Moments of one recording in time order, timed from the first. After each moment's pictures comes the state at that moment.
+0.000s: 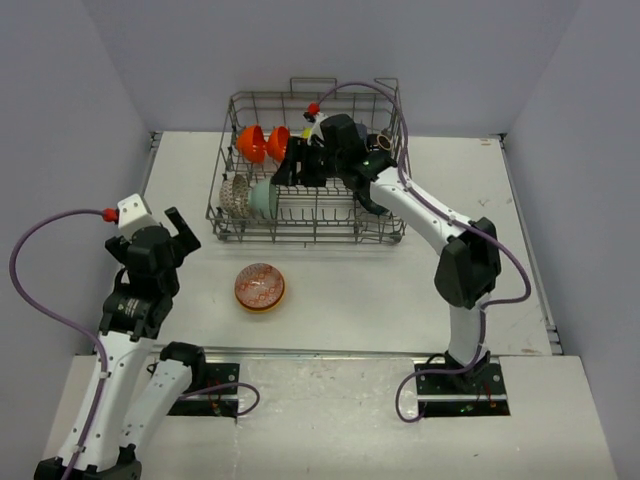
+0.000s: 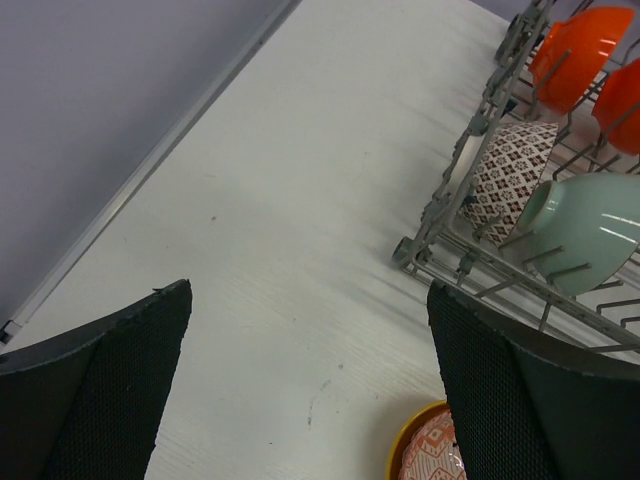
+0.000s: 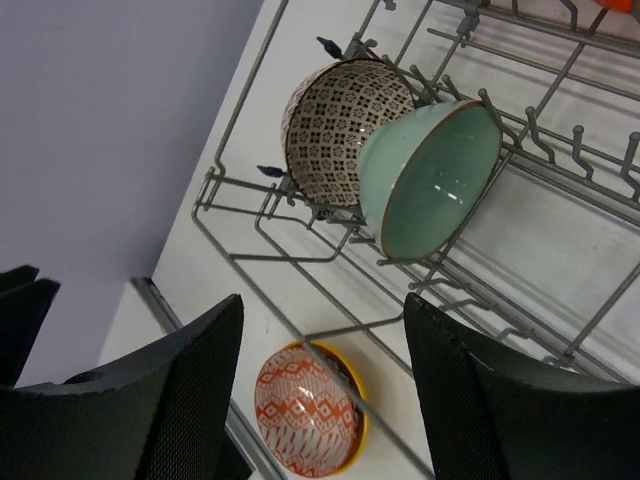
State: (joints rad) left arm -0.19 0.62 0.82 -0.63 -0.60 -0.41; right arm 0.67 1.93 1.86 -0.43 -0.30 0.54
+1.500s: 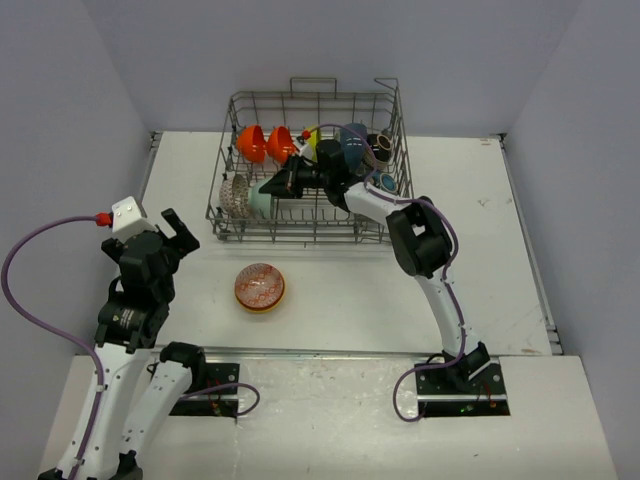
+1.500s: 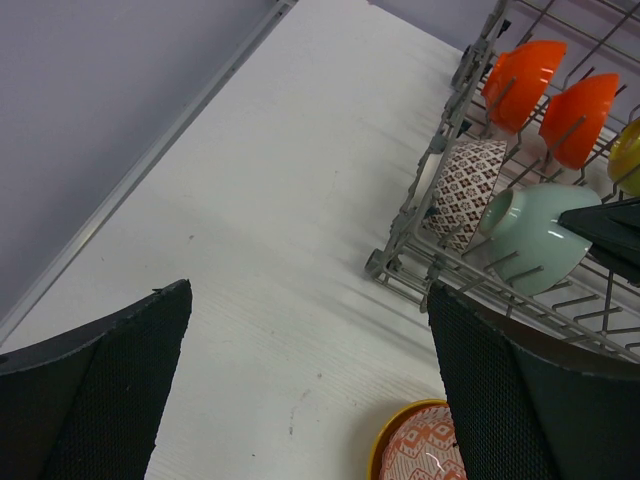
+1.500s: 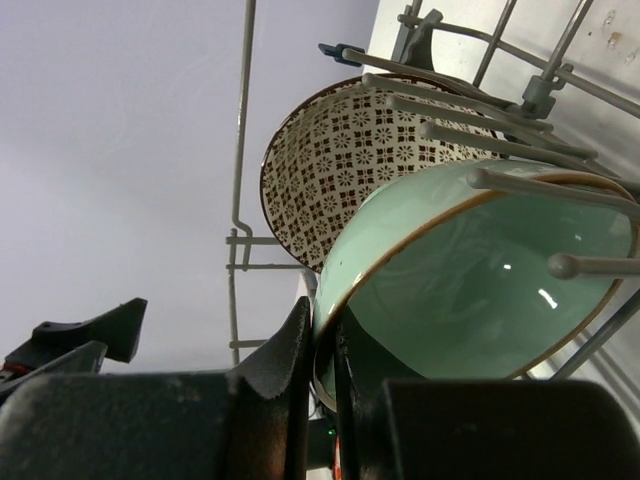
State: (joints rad) left arm -0.19 0.56 0.82 -0.60 -0.54 -0.40; right arm 0.58 2.43 1.90 0.28 -0.79 1.15
